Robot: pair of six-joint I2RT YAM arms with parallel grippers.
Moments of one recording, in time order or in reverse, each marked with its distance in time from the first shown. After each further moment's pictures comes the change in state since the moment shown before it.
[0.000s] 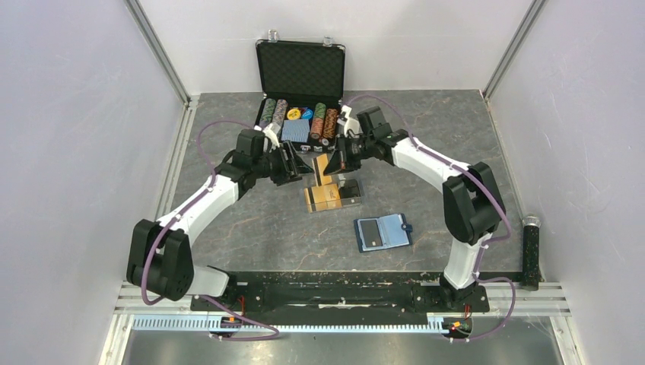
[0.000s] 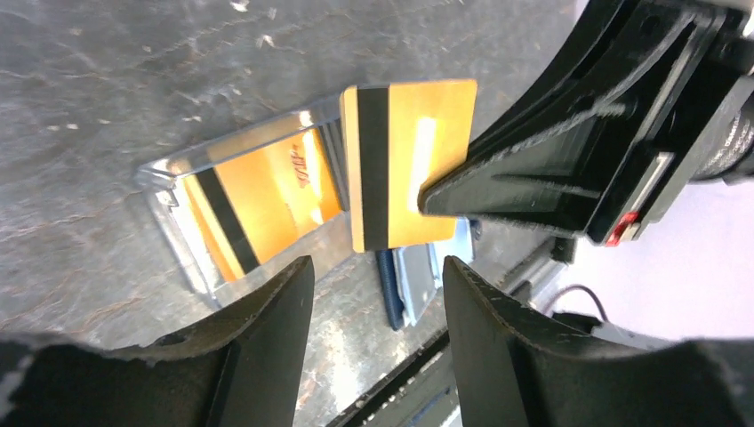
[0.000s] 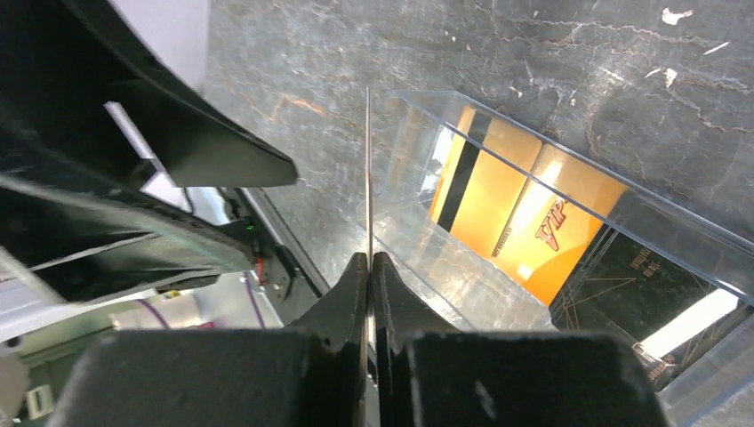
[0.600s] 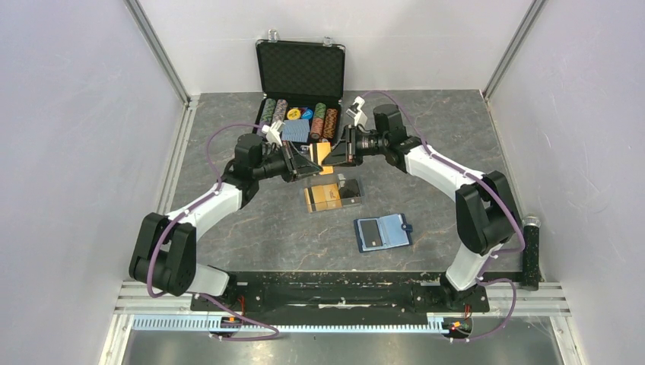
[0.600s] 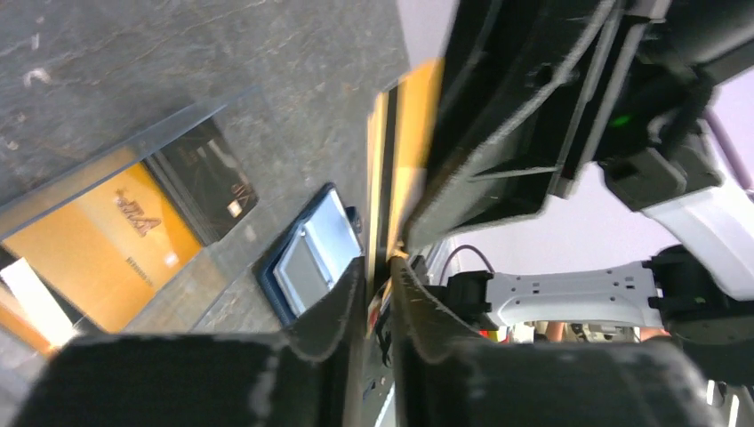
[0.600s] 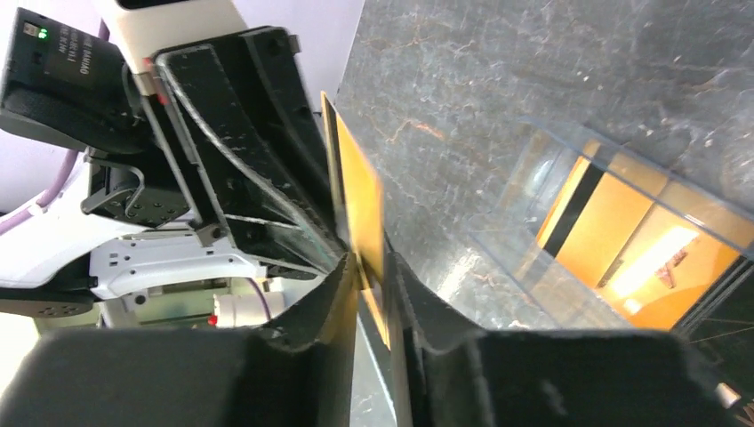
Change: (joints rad) left arm 0.013 0.032 -0.163 0.523 0.291 -0.226; right arm -0.059 -0.126 -0.159 0.350 -0.220 0.266
